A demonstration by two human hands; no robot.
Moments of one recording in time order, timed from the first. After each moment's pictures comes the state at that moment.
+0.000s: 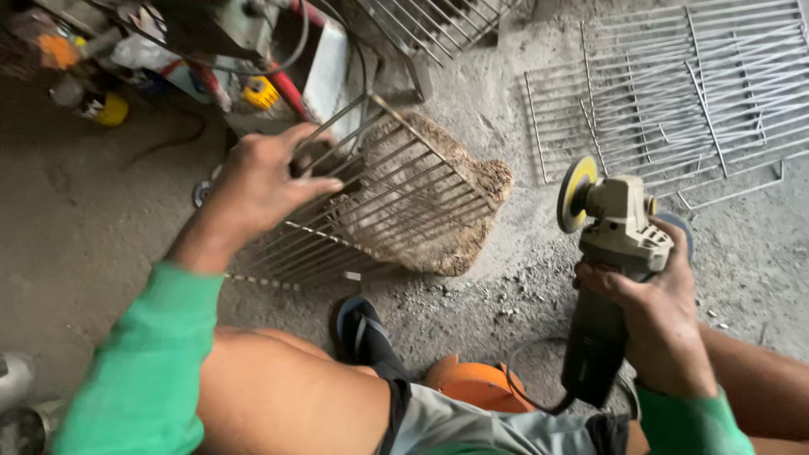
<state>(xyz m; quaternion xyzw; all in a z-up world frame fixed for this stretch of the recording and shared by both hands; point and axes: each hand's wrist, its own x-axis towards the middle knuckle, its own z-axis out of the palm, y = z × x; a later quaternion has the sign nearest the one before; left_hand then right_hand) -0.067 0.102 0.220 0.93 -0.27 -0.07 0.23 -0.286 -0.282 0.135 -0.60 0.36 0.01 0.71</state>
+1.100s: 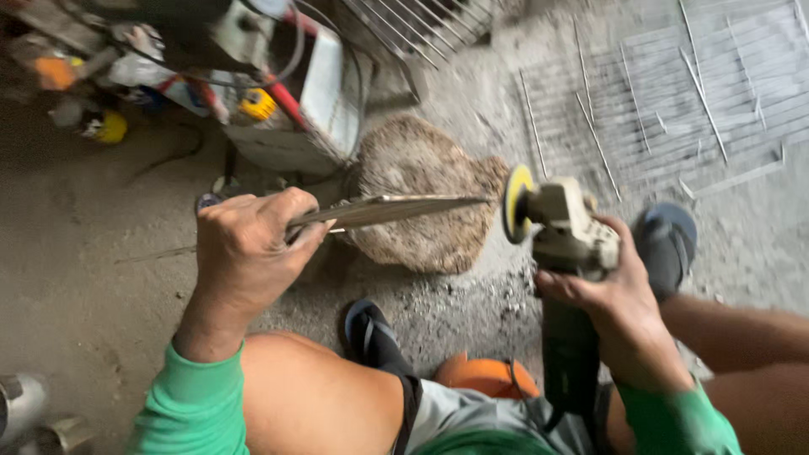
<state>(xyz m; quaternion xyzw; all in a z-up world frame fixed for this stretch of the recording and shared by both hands) -0.127 0.094 0.256 0.91 -0.36 0.12 0.19 -0.286 -0.241 0.151 -0.53 0.33 0.06 0.78</state>
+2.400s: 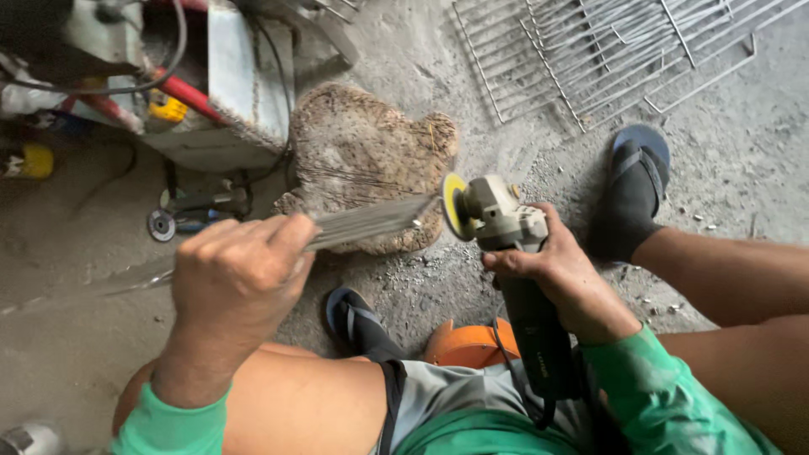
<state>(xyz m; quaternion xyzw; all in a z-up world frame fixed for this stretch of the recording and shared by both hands) -0.143 0.032 0.247 0.89 -0.45 0.05 0.05 -0.289 -0.240 0.123 -0.50 0.37 0.16 0.76</state>
